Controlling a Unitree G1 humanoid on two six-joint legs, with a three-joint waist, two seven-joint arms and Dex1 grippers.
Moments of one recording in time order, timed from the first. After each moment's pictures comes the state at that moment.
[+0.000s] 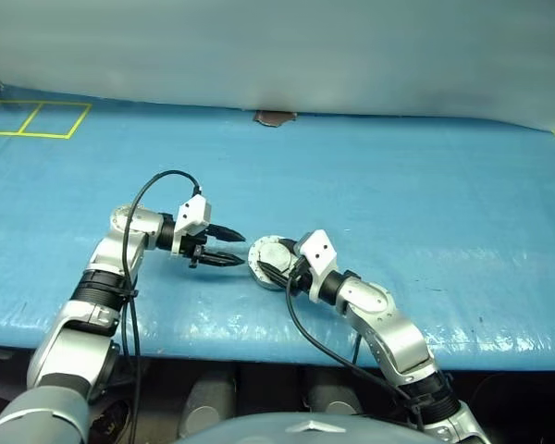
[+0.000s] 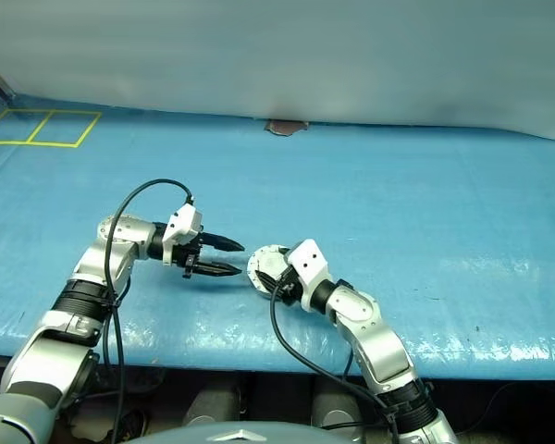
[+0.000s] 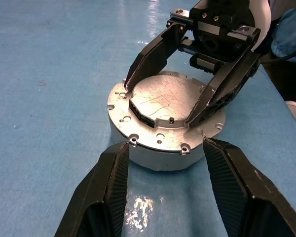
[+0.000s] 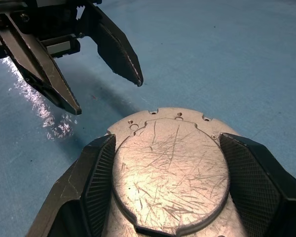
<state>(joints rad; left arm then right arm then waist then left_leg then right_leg) -0.58 0.53 -0.19 0.50 -0.20 0.01 -1.49 -0.08 -0.23 0.32 -0.24 0.16 0.38 0.49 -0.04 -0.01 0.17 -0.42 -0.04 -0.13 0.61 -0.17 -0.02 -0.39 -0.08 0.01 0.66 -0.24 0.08</state>
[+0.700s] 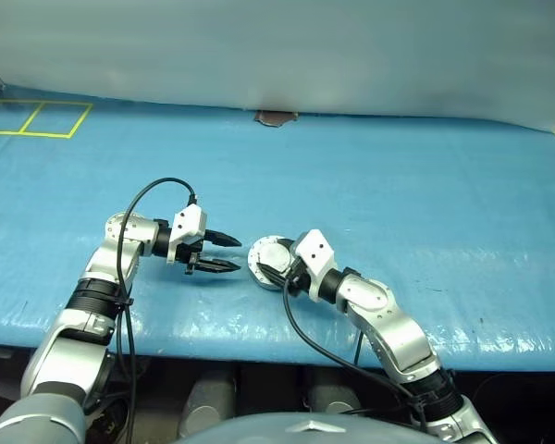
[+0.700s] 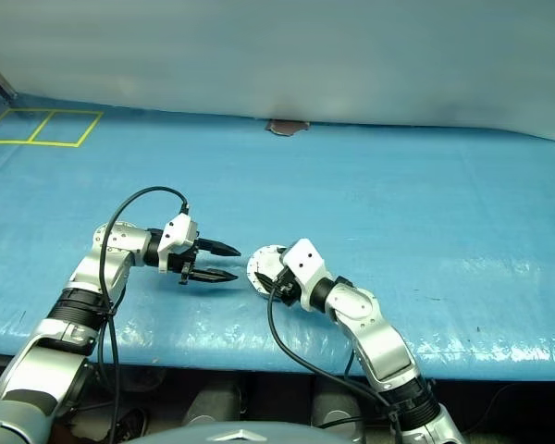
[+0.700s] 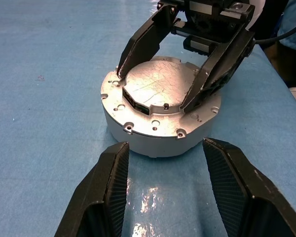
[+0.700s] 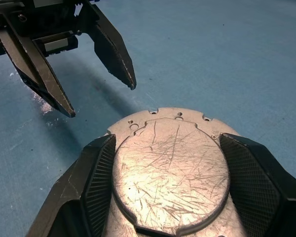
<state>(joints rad) -0.54 0.55 -0.19 0.50 -0.20 -0.06 -1.49 -0.10 -0.26 0.34 -0.27 0.11 0.43 0.49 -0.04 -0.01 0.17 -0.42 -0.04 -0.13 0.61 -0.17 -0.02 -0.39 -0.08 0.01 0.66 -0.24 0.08</state>
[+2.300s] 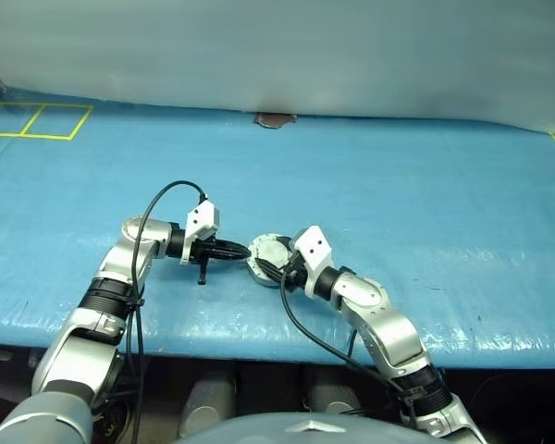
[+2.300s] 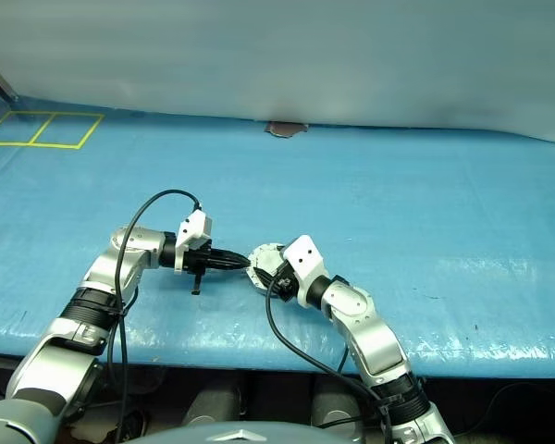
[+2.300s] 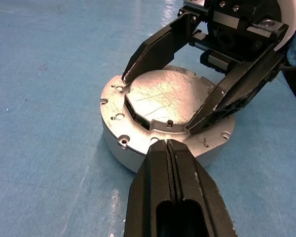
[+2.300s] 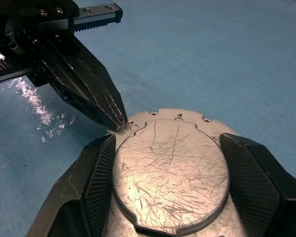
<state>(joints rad) -0.55 0.51 -0.22 0.46 -0.18 0.12 -1.37 -0.11 -0.20 0.32 -0.21 0.12 0.42 0.48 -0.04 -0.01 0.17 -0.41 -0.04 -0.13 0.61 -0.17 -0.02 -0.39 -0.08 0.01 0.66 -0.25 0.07</state>
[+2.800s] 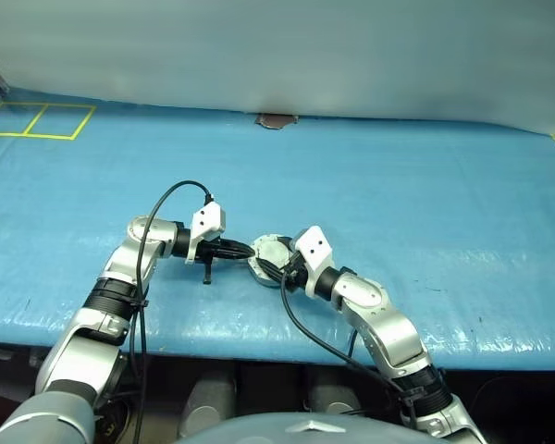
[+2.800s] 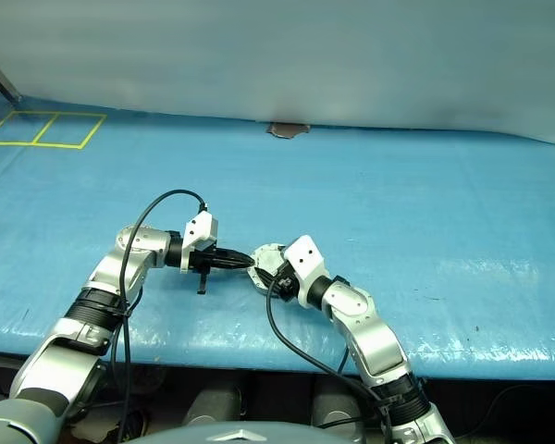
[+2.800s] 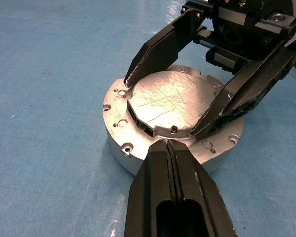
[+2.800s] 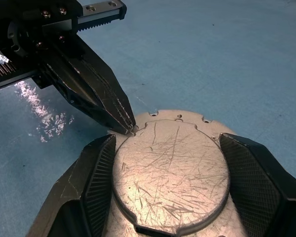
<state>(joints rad) -0.55 0.49 -0.24 0.45 -0.16 0.10 -1.34 -0.11 -0.20 0.31 -0.21 0.12 0.42 0.47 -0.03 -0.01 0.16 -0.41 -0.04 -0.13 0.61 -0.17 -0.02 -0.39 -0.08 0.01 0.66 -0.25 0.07</state>
